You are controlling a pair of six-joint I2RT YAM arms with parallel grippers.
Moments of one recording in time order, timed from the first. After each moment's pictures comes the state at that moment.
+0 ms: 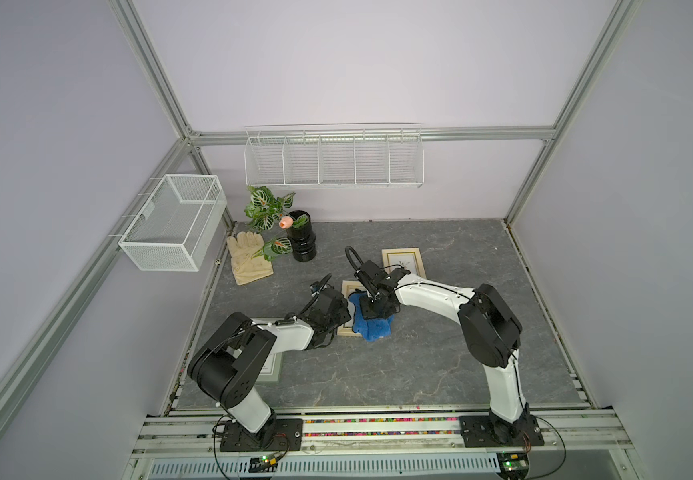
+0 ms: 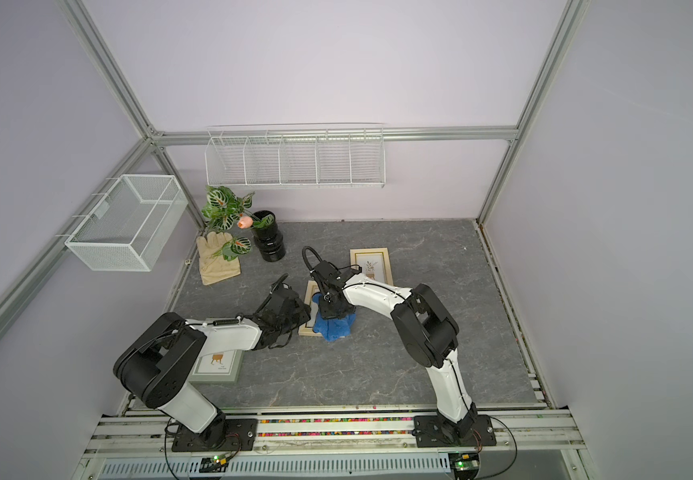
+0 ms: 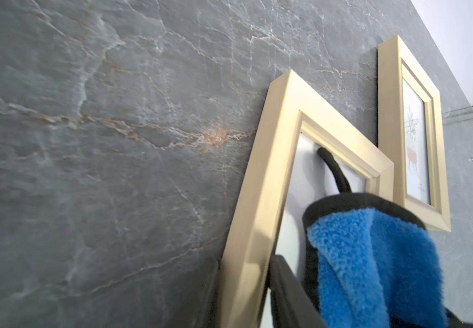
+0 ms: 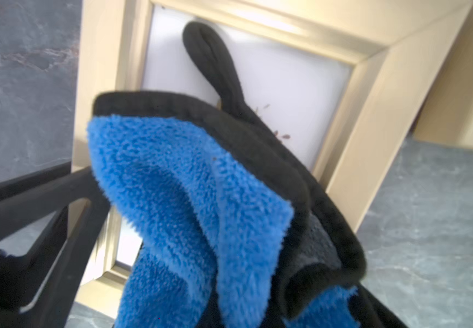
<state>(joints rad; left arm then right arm) -0.64 1.65 0.63 0.20 -0.11 -0.95 0.81 2.07 1.53 -0.73 -0.01 0.59</state>
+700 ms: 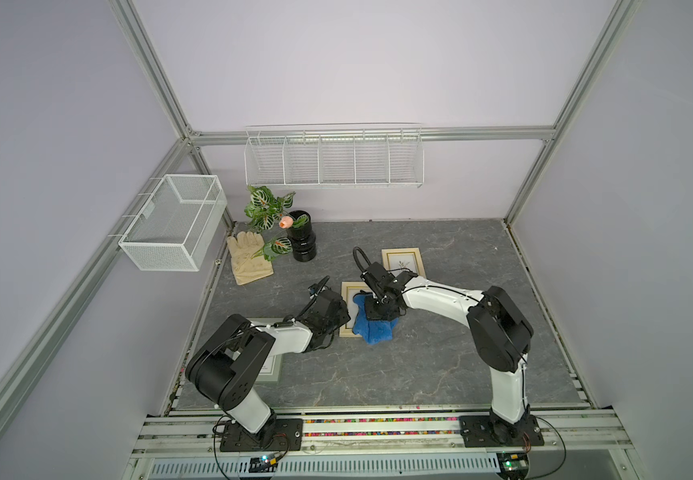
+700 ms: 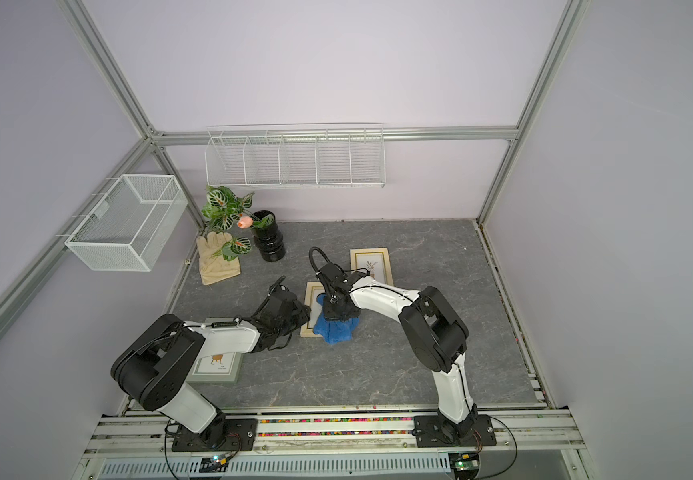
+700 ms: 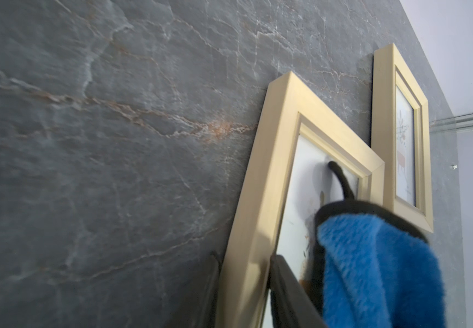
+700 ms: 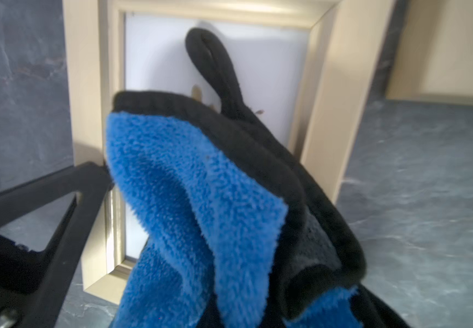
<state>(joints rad) -0.64 1.64 0.60 0.24 -0.09 -1.01 0.81 2.01 1.44 -0.68 -0.05 0.68</state>
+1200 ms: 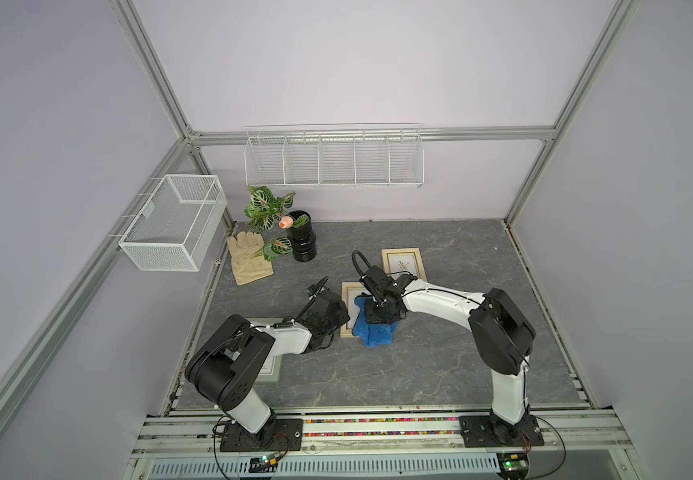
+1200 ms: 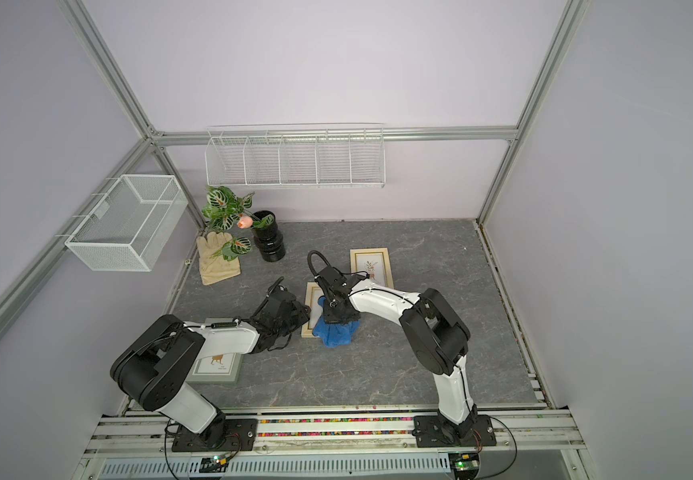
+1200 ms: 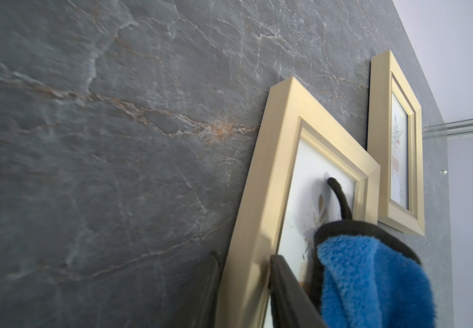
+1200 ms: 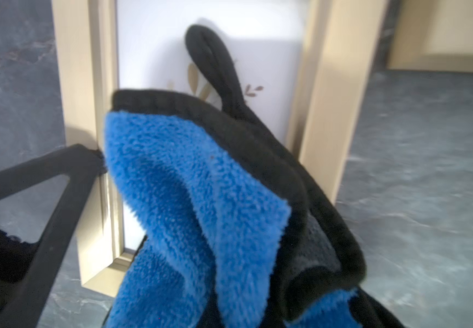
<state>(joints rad) -0.63 1.64 0.59 0.25 -0.08 -1.03 0.82 1.97 1.40 -0.69 -0.01 0.70</state>
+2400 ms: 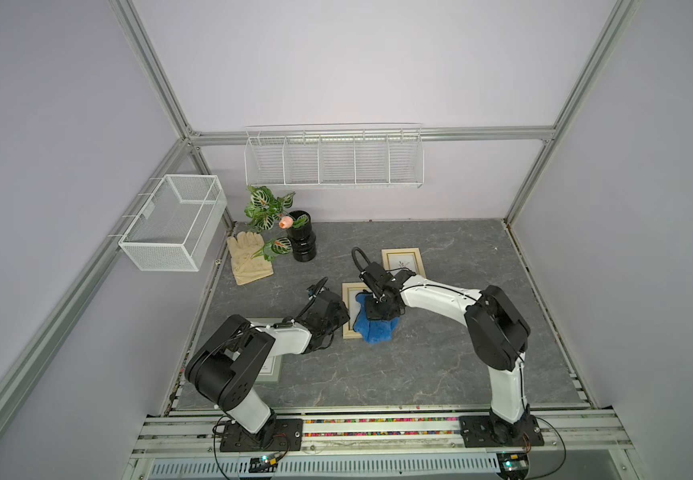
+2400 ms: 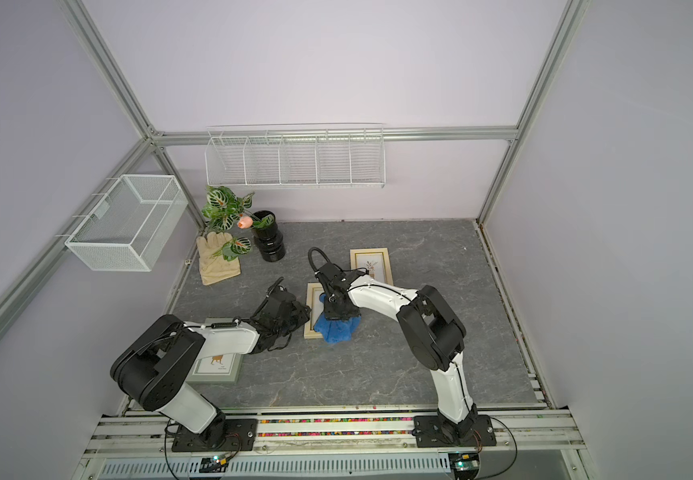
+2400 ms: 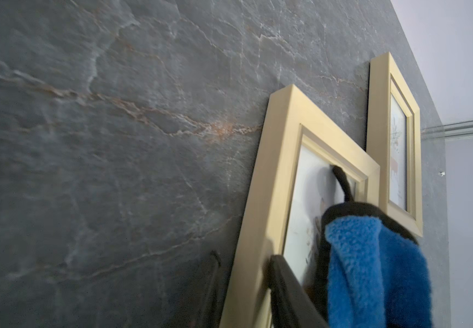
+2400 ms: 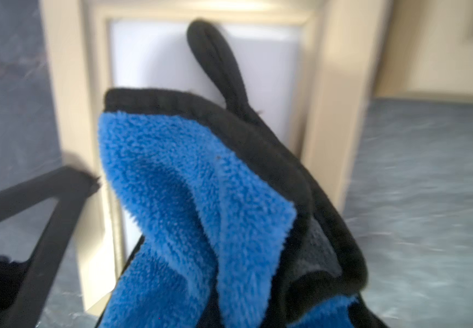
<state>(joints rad) -0.63 1.64 0.58 0.26 -0.08 -1.03 0.77 2.01 1.47 -0.73 0.00 0.66</state>
